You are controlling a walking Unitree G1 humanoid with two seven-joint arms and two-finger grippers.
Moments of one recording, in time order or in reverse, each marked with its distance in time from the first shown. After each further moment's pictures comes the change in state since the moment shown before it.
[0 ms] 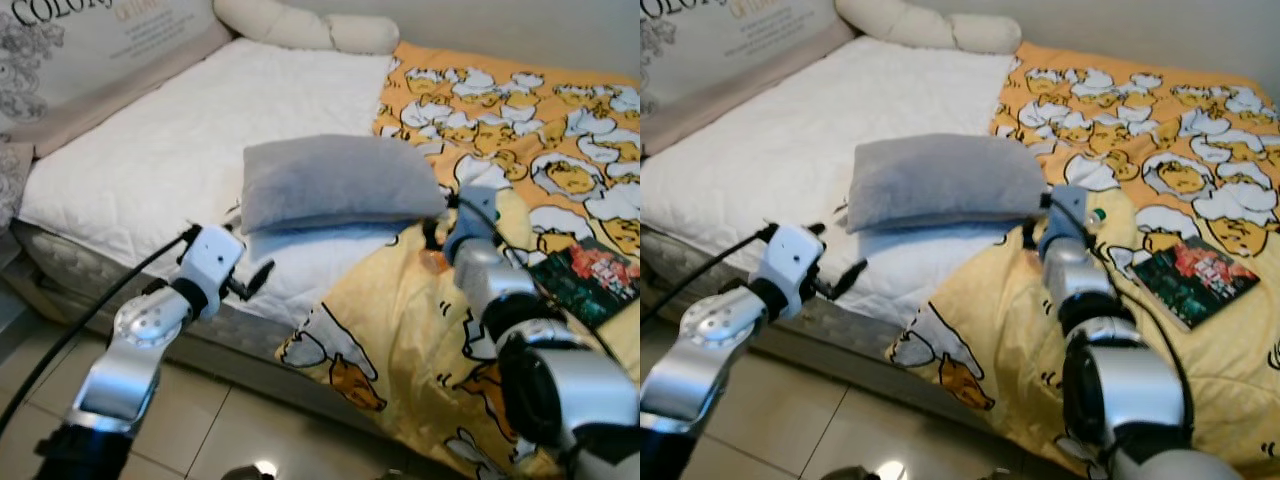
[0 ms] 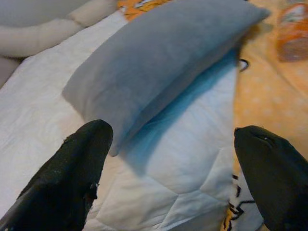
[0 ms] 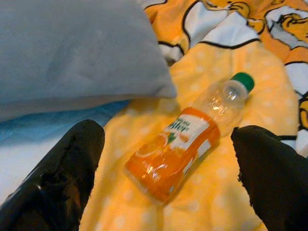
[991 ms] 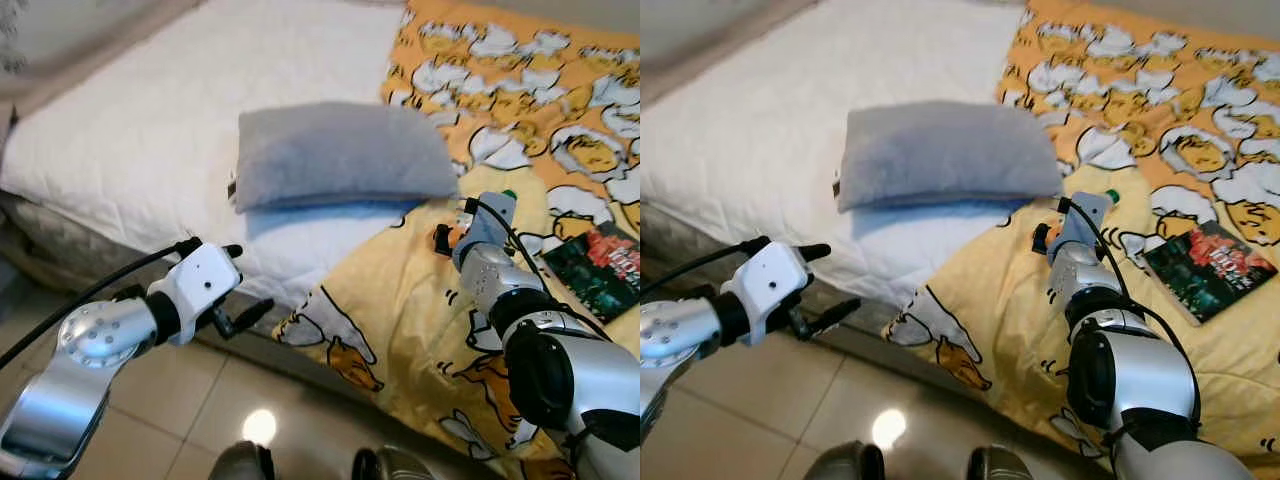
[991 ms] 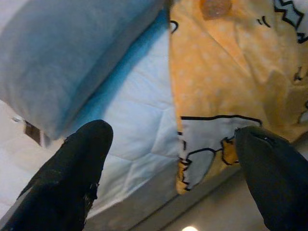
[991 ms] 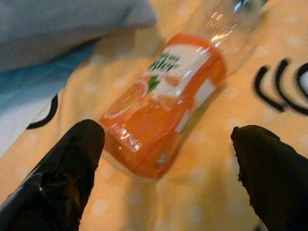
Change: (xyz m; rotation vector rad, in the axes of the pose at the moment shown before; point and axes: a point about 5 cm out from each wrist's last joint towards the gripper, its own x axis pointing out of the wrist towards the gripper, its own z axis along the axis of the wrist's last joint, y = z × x) left arm -0.047 -0.008 0.027 0.110 0.050 -0.238; right arm 0.002 -0.009 -0.012 0.157 0.077 -0.033
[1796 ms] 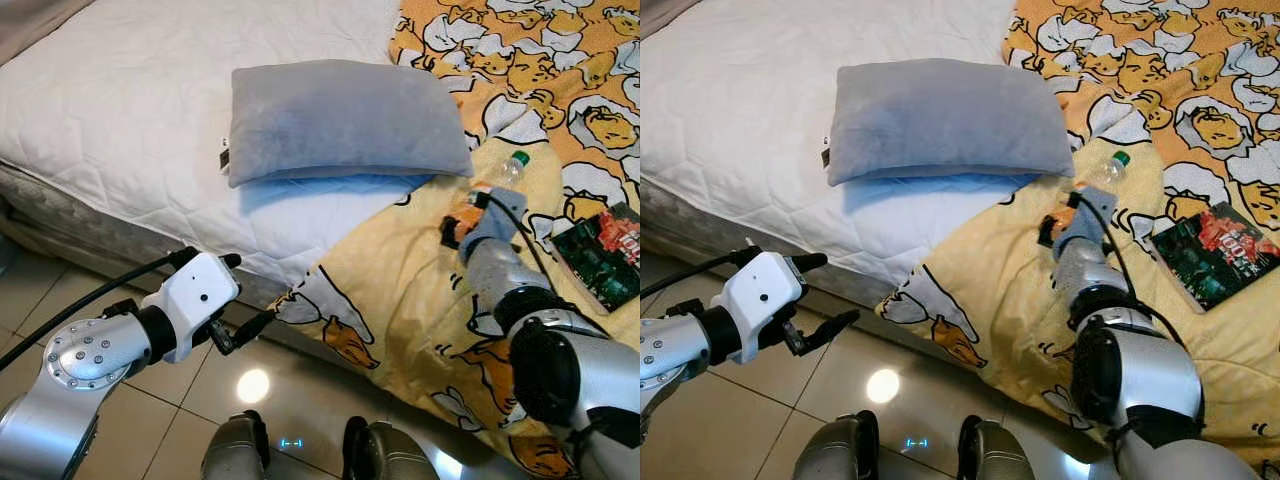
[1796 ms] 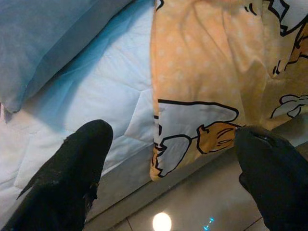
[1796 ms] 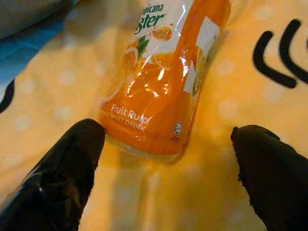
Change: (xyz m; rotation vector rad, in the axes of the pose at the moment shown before) left arm -0.013 -0.012 0.007 -0.032 0.017 0.010; right arm 0.001 -0.008 0.009 0.060 -0.047 -0.007
